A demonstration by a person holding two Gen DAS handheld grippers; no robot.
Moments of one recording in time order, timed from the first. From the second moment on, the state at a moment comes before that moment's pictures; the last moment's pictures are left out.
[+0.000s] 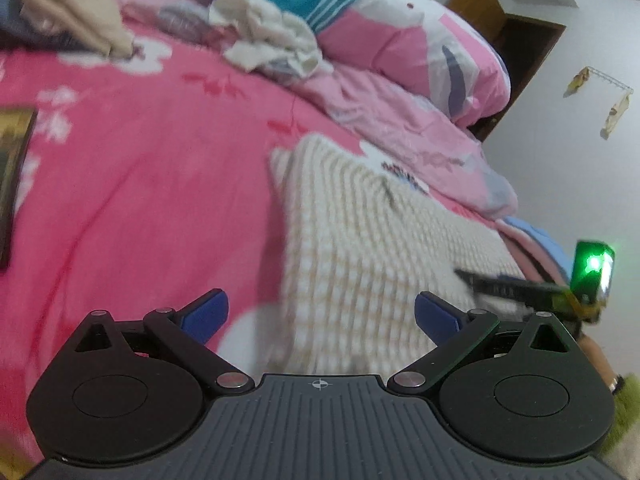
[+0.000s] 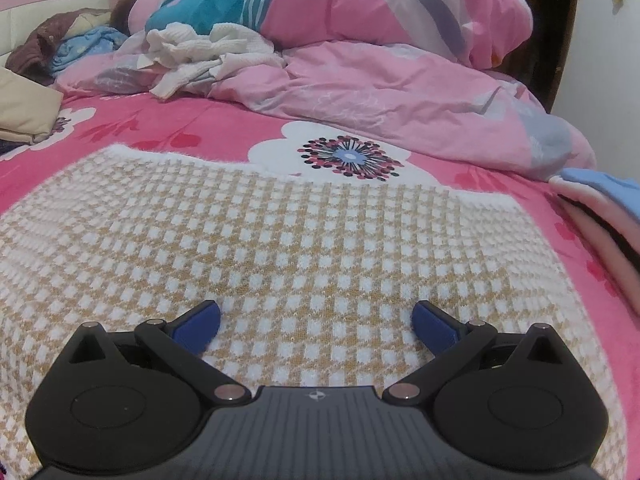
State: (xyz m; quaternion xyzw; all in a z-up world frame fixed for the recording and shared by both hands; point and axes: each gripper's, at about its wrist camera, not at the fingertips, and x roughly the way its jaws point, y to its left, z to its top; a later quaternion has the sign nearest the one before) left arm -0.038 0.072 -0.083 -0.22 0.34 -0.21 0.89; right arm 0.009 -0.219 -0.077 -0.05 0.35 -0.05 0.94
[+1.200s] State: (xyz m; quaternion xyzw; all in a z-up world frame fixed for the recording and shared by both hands) left arm -0.011 0.053 -0.112 -0.35 0.28 -0.26 0.86; right arm 0.005 -0.219 -0.079 -0.05 0.34 -0.06 0.94
